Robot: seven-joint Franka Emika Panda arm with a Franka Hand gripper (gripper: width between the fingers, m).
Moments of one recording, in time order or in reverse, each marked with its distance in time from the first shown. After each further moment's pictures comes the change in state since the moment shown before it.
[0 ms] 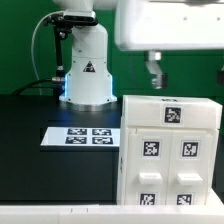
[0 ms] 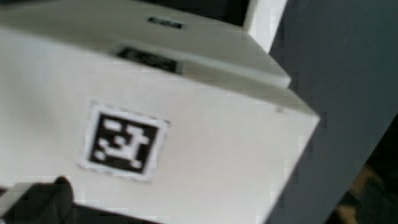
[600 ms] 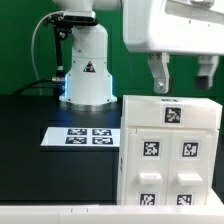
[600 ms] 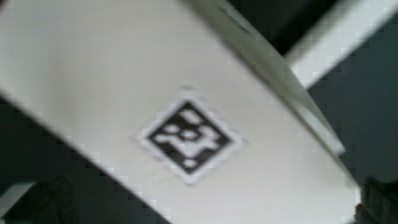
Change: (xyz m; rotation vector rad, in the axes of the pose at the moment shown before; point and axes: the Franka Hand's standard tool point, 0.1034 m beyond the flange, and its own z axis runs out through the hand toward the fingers) arm -0.004 0.026 0.008 -0.034 0.008 -0.575
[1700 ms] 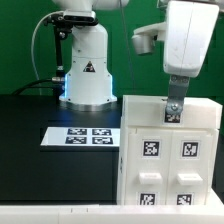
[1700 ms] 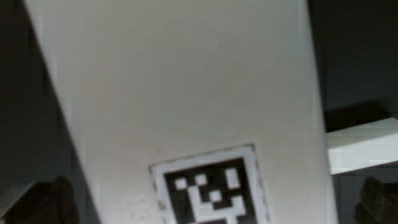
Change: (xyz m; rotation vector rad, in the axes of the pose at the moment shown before) arm -0.010 -0.004 0.025 -0.008 -0.136 -0.350
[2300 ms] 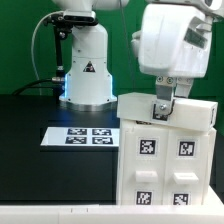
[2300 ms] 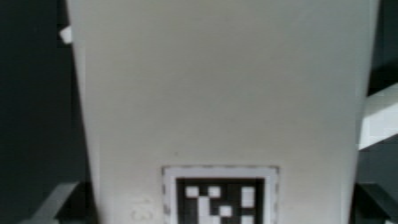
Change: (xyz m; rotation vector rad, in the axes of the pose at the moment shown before) arm -0.002 0.001 0.000 0.001 -0.001 0.281
